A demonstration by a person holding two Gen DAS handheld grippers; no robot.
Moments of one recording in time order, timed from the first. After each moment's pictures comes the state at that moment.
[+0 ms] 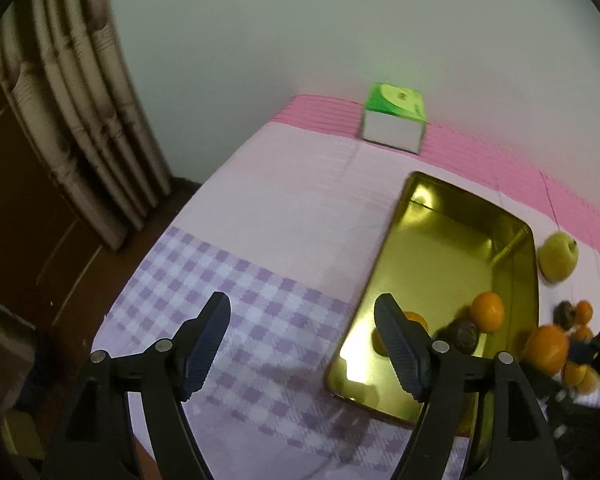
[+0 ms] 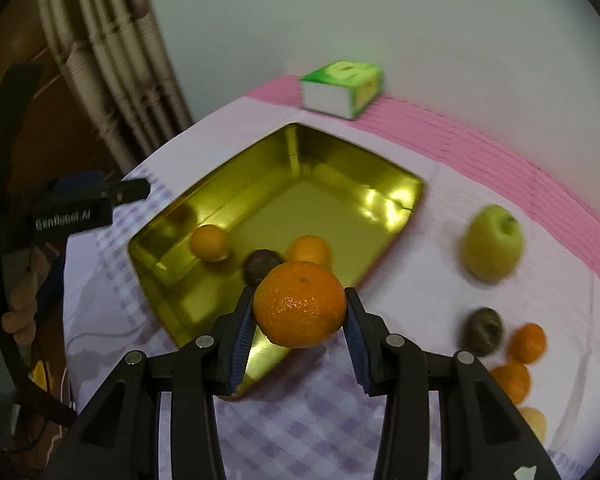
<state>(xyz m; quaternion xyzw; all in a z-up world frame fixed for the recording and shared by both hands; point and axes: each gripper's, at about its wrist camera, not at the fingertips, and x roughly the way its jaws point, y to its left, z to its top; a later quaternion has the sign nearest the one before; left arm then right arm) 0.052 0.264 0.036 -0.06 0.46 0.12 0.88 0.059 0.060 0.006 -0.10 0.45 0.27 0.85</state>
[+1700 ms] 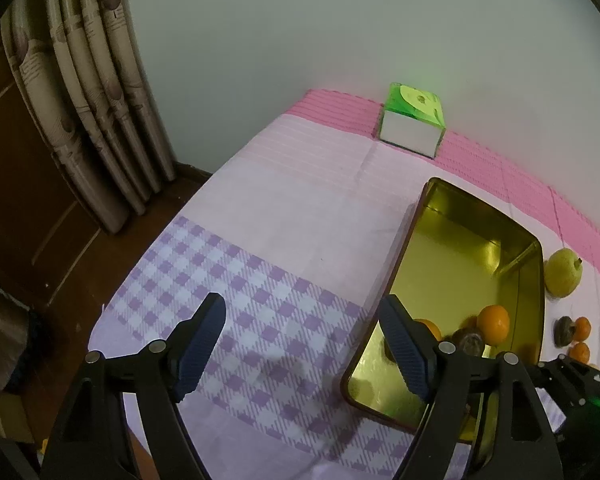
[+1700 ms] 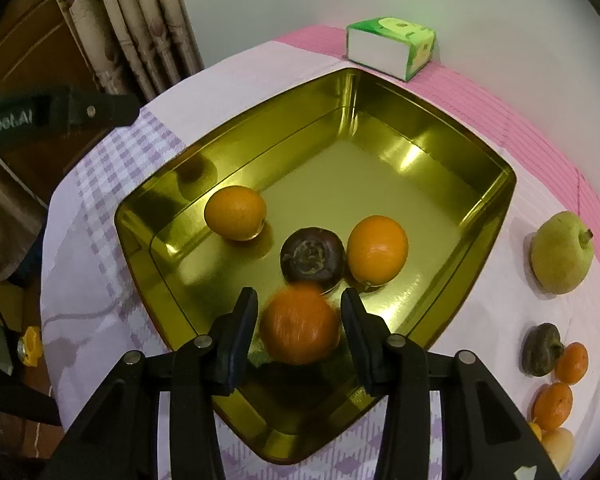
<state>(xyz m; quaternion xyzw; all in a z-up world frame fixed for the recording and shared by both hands) 0.058 0.278 0.033 -0.08 0.46 0.13 0.87 0.072 0.104 -0.034 -0.14 0.49 0.26 0.82</state>
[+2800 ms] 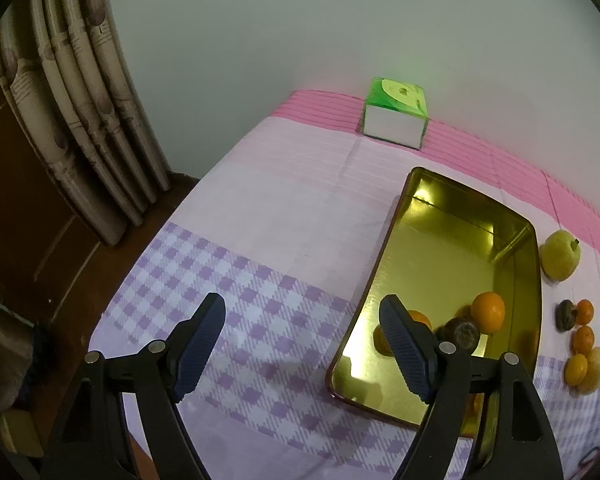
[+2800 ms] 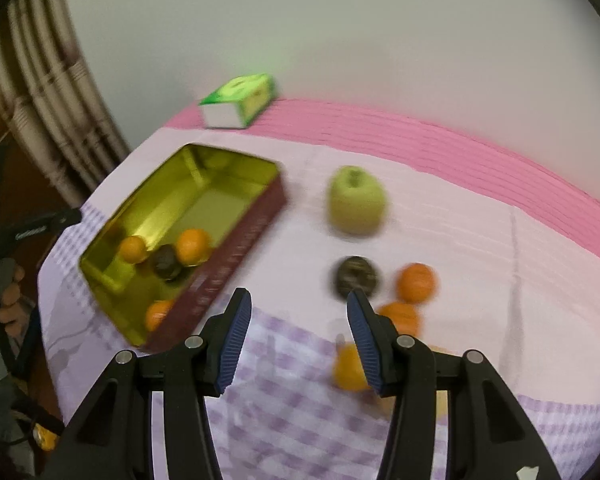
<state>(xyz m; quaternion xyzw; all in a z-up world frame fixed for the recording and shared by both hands) 0.059 0.262 0.032 -0.06 0.46 0.12 0.88 0.050 -0.079 0.034 -0.02 0.44 0.13 0.89</state>
